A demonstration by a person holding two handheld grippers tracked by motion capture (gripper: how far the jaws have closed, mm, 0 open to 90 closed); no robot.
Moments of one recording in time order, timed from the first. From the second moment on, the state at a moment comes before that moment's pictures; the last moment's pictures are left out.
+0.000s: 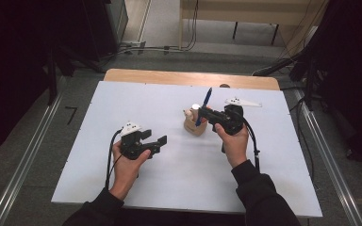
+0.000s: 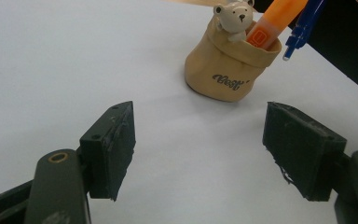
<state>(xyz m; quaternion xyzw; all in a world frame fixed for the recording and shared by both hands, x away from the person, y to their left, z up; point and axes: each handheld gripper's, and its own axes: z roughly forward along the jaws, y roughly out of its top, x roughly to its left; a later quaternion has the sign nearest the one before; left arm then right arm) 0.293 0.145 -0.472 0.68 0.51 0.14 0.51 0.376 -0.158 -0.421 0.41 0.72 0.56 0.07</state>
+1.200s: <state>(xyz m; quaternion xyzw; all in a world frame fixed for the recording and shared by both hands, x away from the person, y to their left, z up) 0.293 0.146 -0.472 0.68 0.51 0.14 0.51 0.395 -0.141 -0.426 0.40 0.73 0.53 0.14</state>
